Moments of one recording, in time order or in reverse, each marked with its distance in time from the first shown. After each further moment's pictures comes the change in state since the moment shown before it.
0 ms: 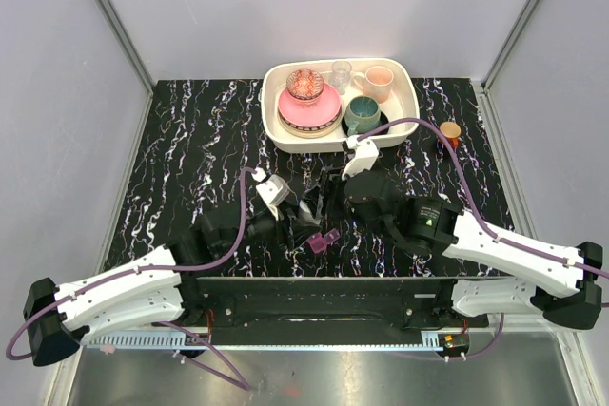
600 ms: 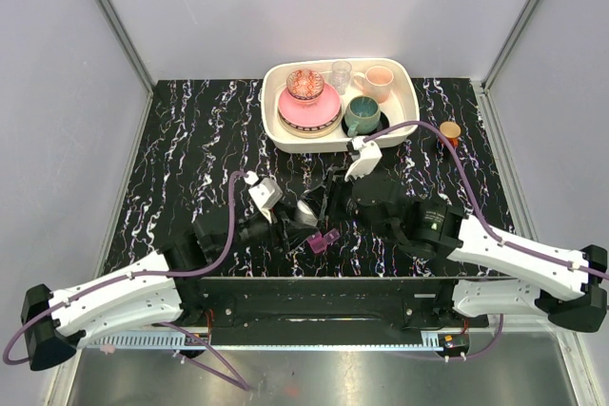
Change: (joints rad) left arm -0.001 -0.053 -0.023 0.008 -0.002 -0.002; right arm 0.001 -0.033 -0.039 0.072 -0.027 0.014
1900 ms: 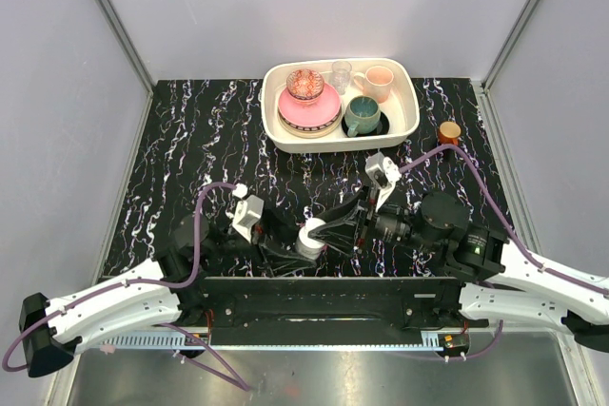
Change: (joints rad) left arm 0.002 -0.104 -0.087 0.285 0.438 -0.109; right arm 0.002 -0.304 -0.232 0.336 -0.498 -0.275
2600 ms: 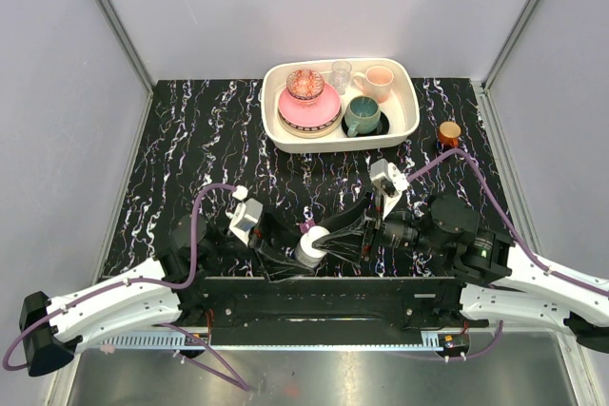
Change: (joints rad) left arm -0.001 0.014 0.001 0.082 0.126 -0.034; right arm 0.006 -0.042 -0.008 0.023 -0.111 -0.056
